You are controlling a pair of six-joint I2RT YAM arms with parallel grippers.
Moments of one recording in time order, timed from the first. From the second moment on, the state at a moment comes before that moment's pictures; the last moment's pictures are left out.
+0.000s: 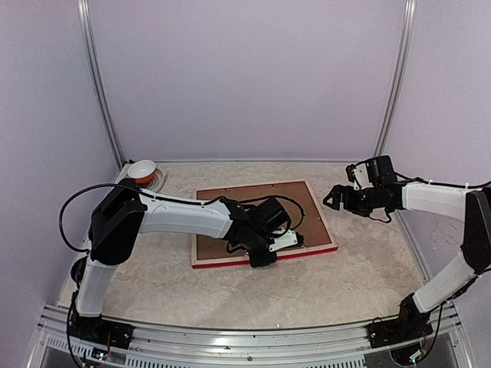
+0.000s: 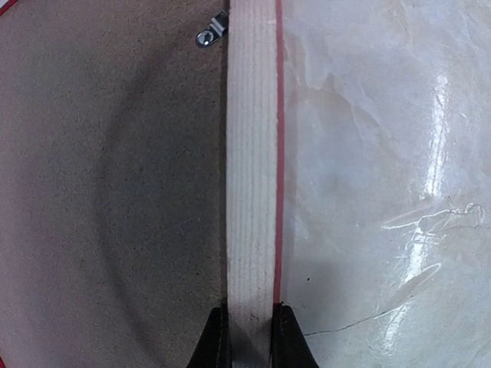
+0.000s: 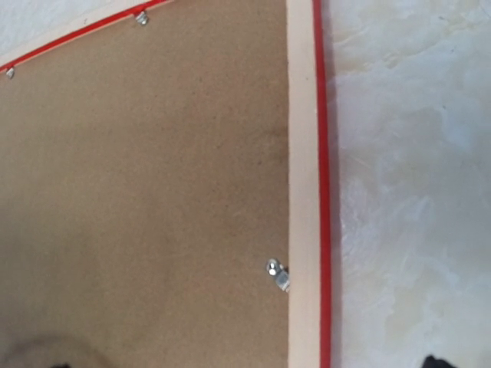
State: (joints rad) left arm -1.08 2.22 1.66 -0.54 -0.09 0.42; right arm 0.23 1.48 0.89 -0.20 -0.30 0.34
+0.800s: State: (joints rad) left arm -1.01 2.17 1.72 -0.64 0.08 0.39; right arm 0.14 1.38 0.74 -0.06 -0.49 0.36
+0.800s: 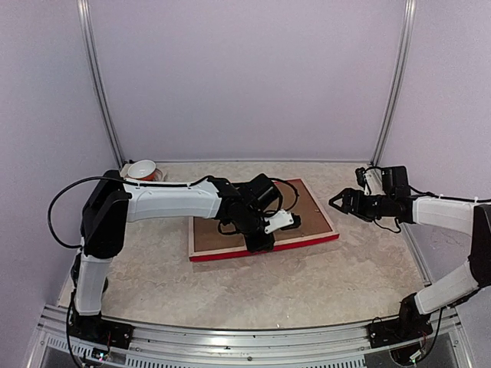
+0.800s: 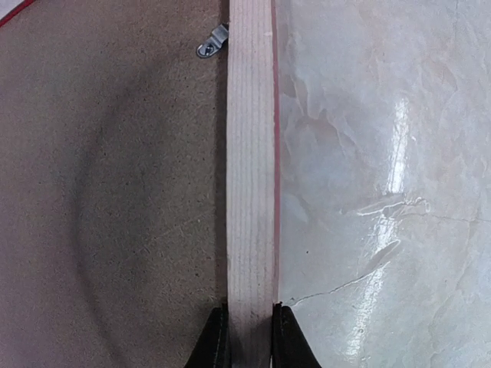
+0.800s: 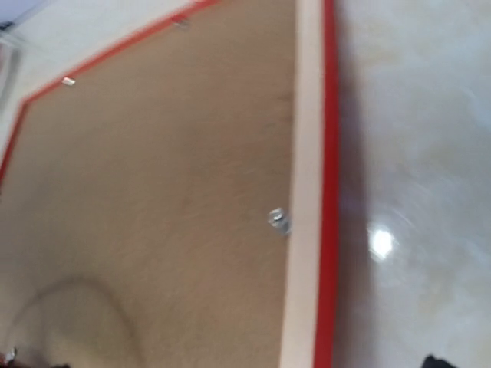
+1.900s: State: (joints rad) left arm -0.78 2.09 2.05 -0.85 0.46 0.19; right arm 0.14 1.14 0.36 0.84 -0.60 0.15
